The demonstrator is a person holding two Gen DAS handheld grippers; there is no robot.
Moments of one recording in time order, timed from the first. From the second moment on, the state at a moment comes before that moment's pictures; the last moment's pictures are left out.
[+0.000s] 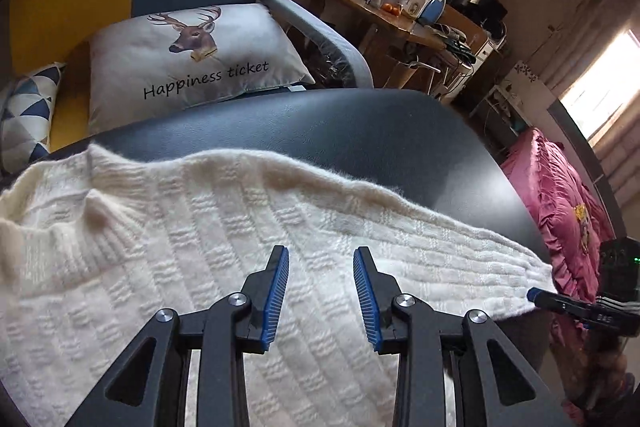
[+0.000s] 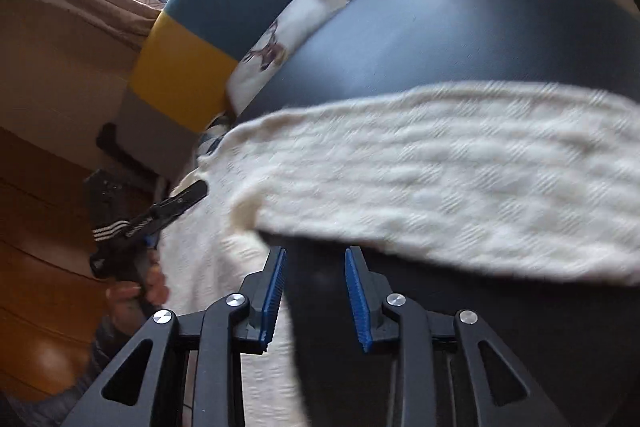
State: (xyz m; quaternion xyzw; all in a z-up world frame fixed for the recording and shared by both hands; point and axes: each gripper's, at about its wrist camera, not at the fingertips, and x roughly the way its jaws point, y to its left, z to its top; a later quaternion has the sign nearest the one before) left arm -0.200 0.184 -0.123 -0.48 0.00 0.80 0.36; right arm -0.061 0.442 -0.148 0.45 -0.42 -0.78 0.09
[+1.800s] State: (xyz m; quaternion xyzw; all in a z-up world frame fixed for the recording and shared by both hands) left arm -0.006 0.187 -0.143 -0.49 0.00 0.72 0.50; right arm -0.126 0.412 -0.135 0.49 -0.27 -0.82 0.03
